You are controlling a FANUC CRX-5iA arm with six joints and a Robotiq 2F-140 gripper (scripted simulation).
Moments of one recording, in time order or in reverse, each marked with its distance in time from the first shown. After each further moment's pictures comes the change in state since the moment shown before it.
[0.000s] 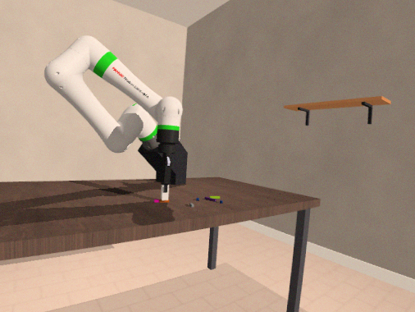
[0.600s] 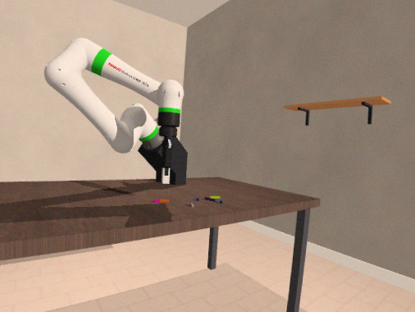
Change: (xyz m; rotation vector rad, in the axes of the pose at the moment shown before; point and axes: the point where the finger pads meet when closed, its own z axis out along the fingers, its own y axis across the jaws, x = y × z) arm 0.000 0.000 -0.070 0.000 0.001 0.000
